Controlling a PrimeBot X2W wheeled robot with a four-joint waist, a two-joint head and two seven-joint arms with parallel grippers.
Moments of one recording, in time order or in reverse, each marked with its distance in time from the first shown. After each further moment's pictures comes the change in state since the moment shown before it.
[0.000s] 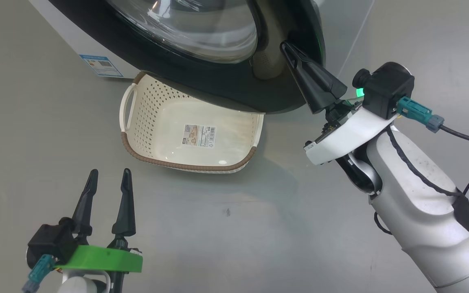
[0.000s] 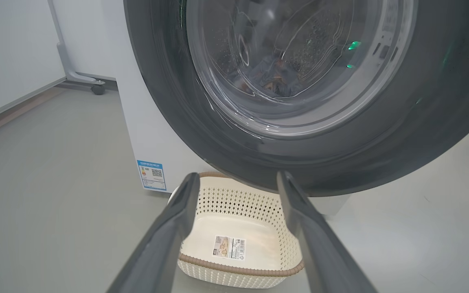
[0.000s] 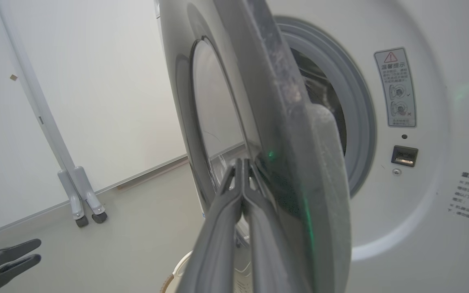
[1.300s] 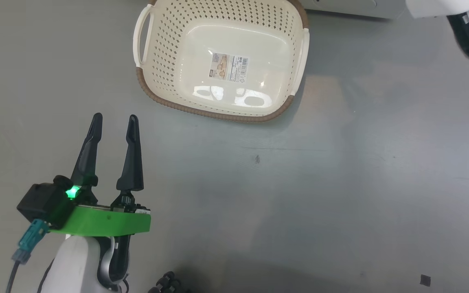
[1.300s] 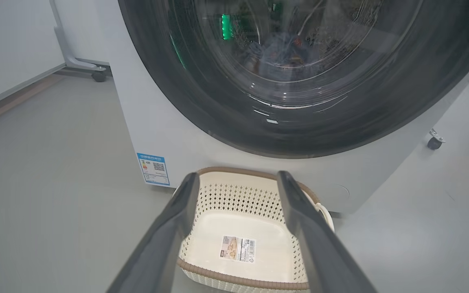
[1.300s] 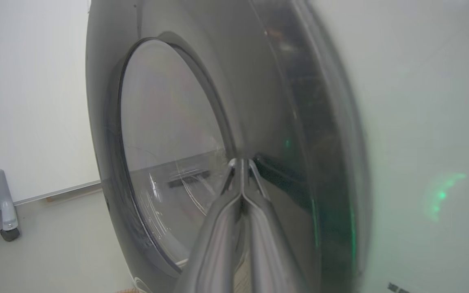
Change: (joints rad) left arm -0.150 -0.005 -0.049 -0.091 -0.050 0.000 0.000; right arm -0.410 -0.183 -0.090 0.026 -0.069 0.006 0.000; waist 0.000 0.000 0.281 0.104
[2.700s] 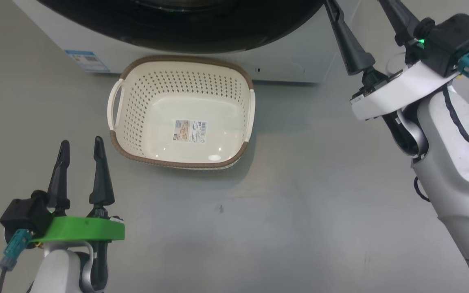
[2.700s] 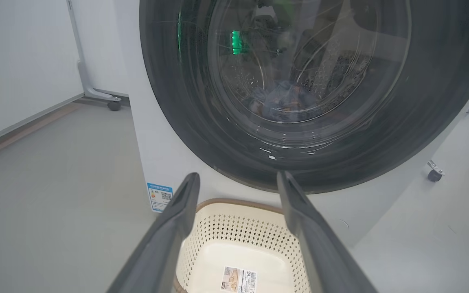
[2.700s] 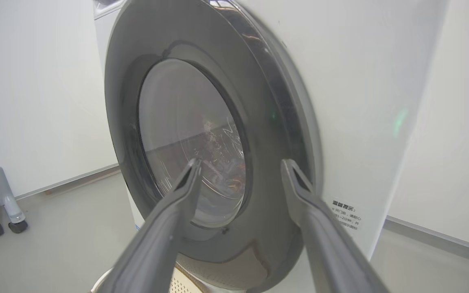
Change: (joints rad) left arm 0.029 -0.002 0.124 0.134 0.034 0.018 -0.001; right arm 0.313 0.090 -0.012 -0.003 0.022 -0.001 -0.003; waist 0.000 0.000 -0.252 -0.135
